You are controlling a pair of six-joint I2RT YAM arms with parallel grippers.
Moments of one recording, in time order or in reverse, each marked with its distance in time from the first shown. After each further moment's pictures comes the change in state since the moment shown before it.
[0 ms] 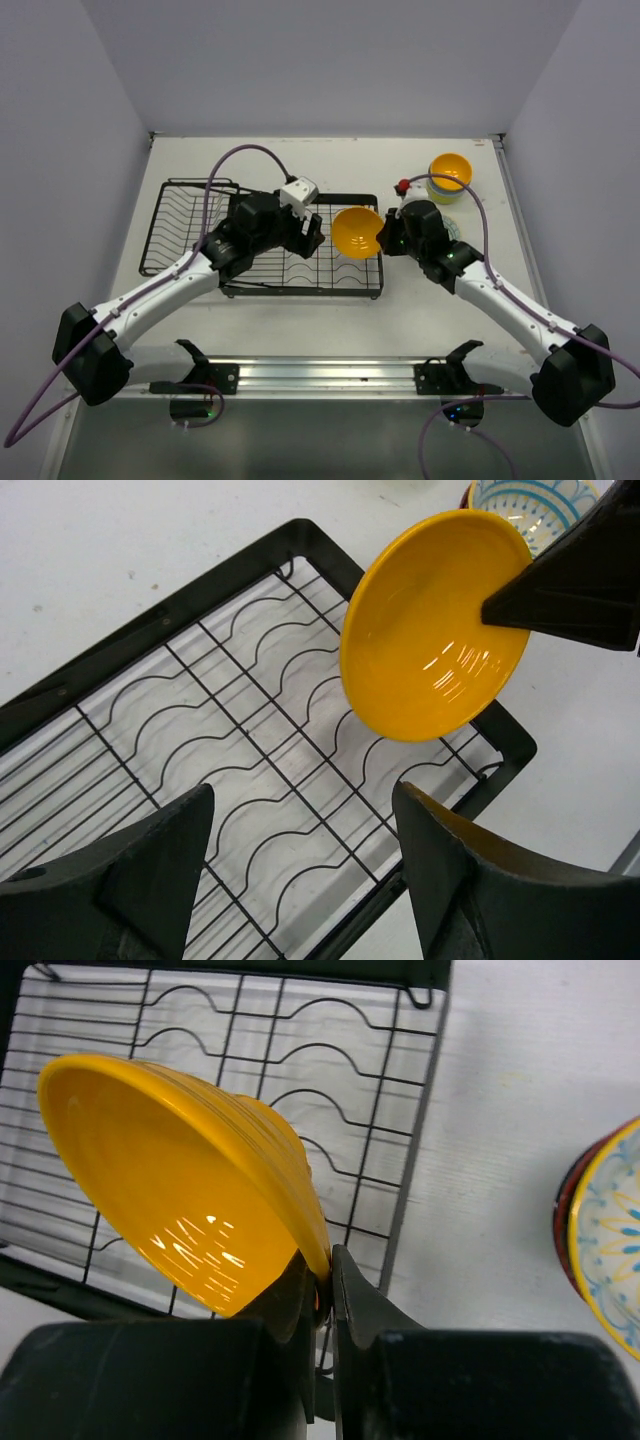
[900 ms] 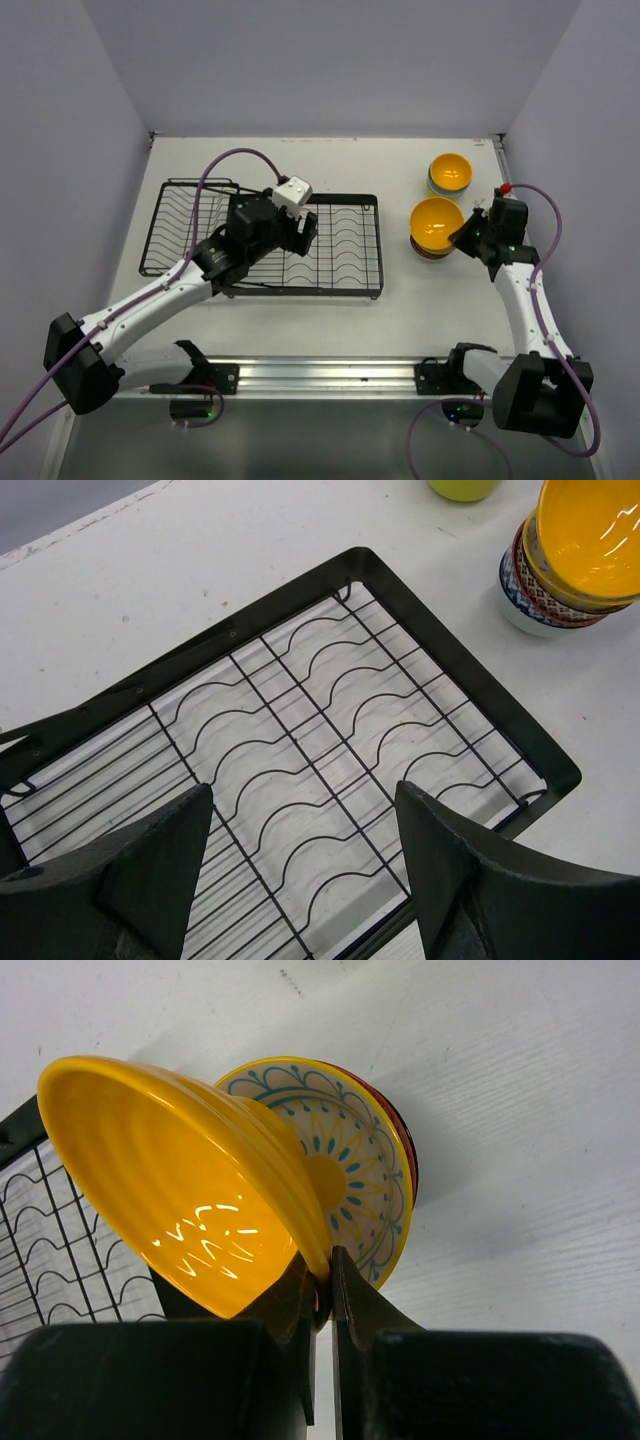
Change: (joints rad) left arm -0.055 -0.081 -0.017 0.006 -0.220 0.023; right arm -0.706 -0.065 -0.032 -0.187 -0.247 0.064
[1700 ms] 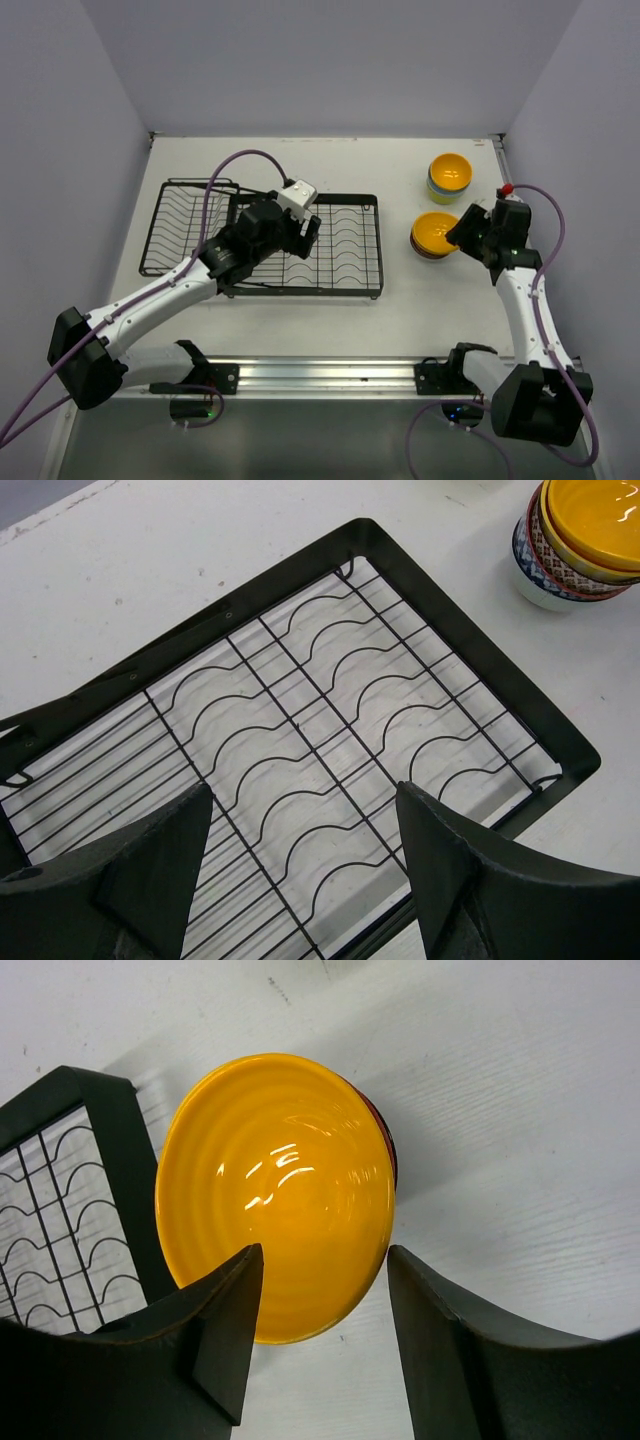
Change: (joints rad) left arm -0.009 0.034 0.000 -0.016 -0.009 0.016; right arm -0.008 -0.024 0.000 -0.031 0.016 -0.042
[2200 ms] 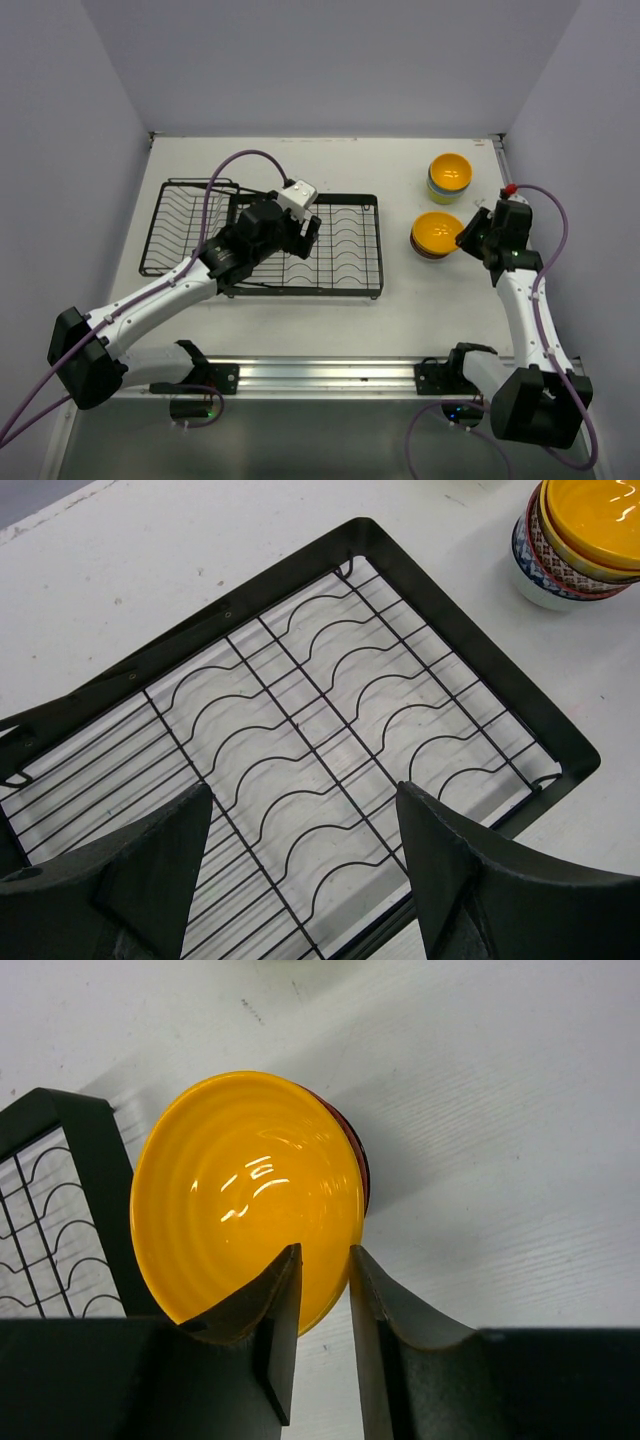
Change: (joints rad) left arm -0.001 0.000 0.000 -0.001 0.000 0.000; right arm 0.000 -0.036 0.000 0.000 0.071 -0.011
